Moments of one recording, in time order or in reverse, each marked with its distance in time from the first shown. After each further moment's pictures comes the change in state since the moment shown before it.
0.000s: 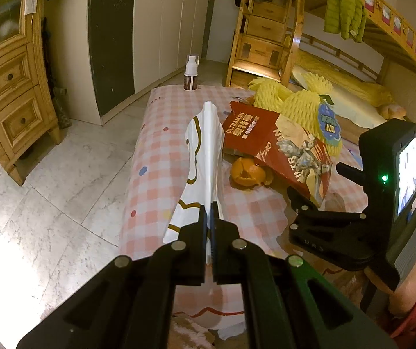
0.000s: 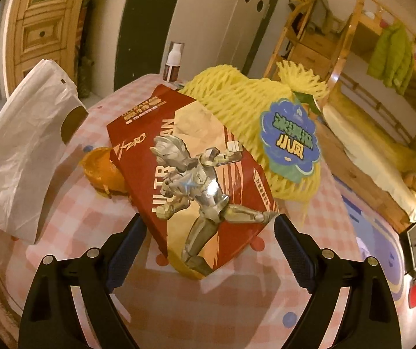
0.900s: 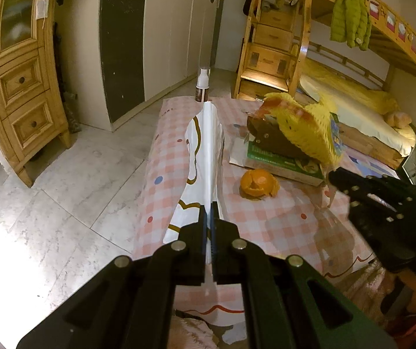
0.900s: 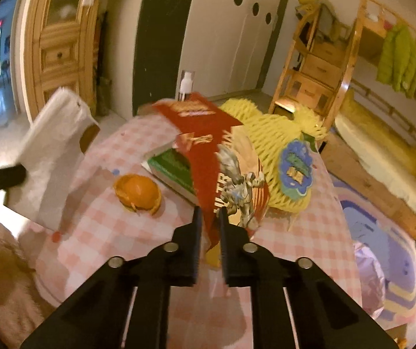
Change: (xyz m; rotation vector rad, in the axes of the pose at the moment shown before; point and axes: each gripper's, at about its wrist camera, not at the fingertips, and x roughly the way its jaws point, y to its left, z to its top) left arm -0.018 0.005 0.006 -0.020 -0.058 0.046; right arm -0.053 -0.025 0.006 0.040 -0.087 0.128
